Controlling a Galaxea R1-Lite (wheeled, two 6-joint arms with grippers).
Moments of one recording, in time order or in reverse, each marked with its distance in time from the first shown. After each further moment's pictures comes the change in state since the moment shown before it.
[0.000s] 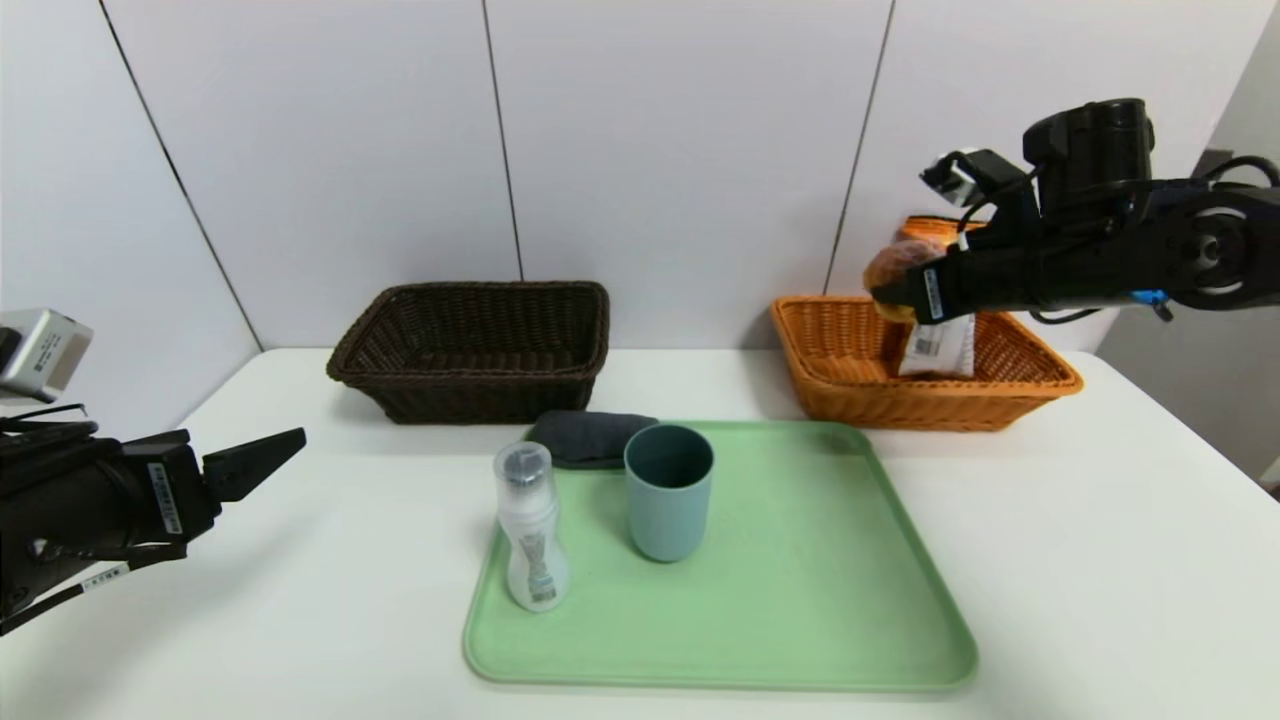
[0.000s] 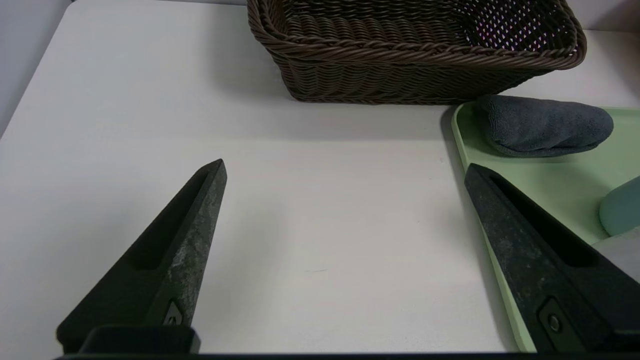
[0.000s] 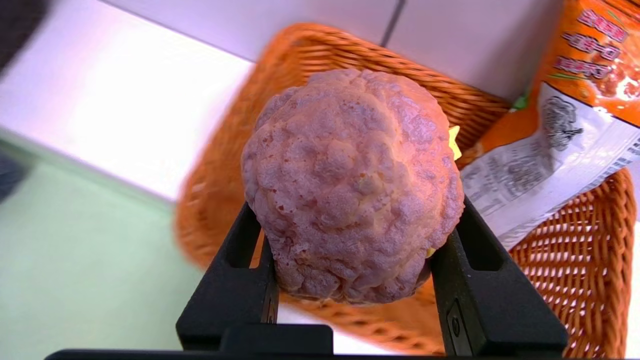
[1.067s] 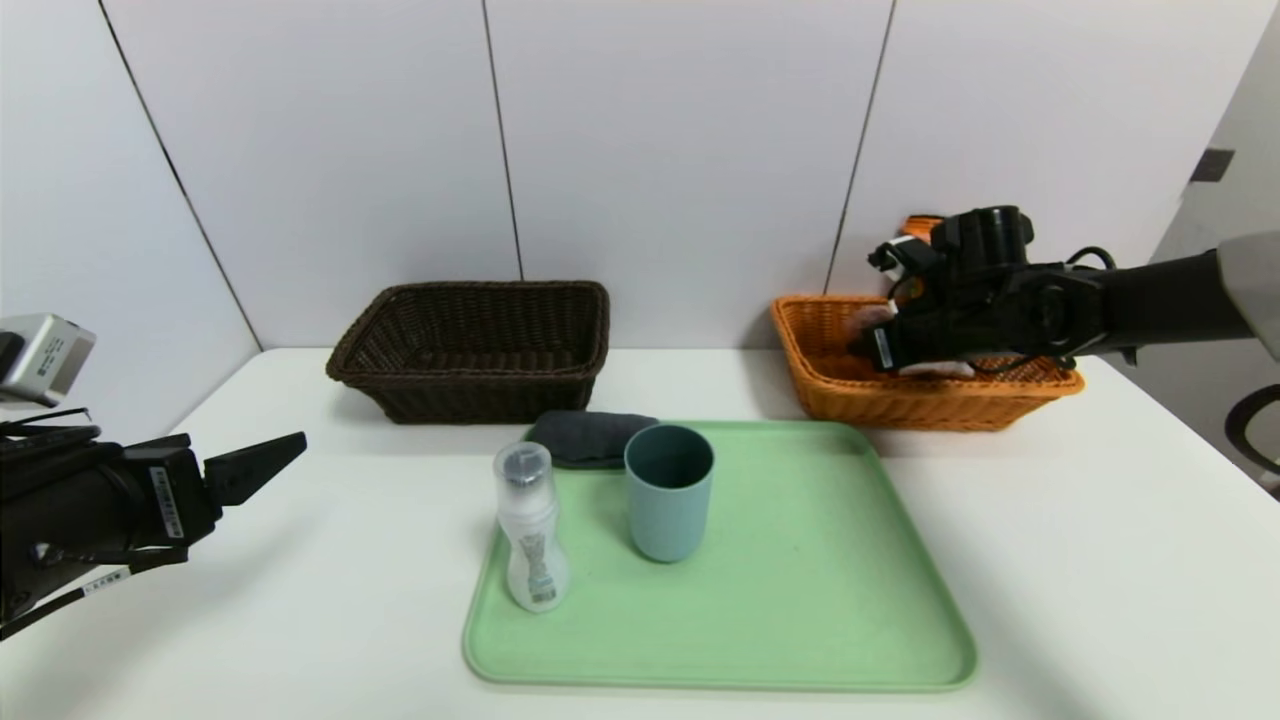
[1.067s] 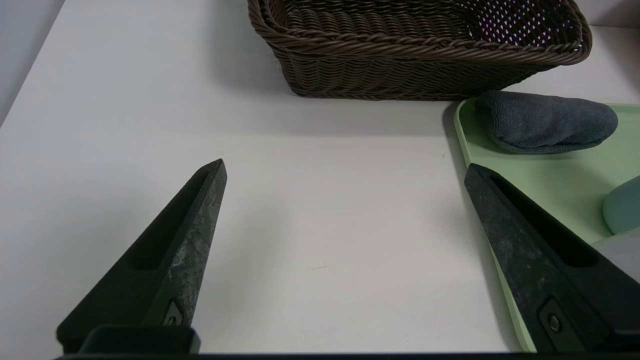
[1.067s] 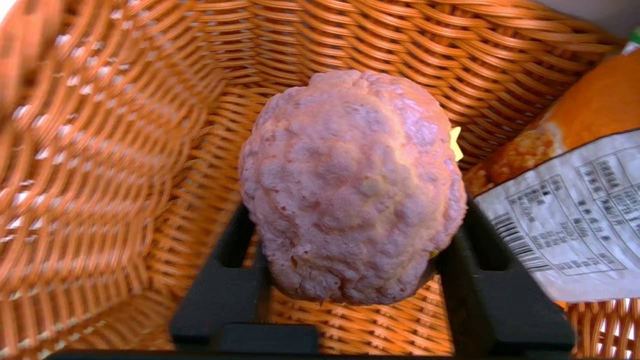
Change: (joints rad) left arm 0.000 0.001 0.007 0.000 0.001 -0.001; right arm -0.039 0.278 -0.087 -0.081 -0.063 0.000
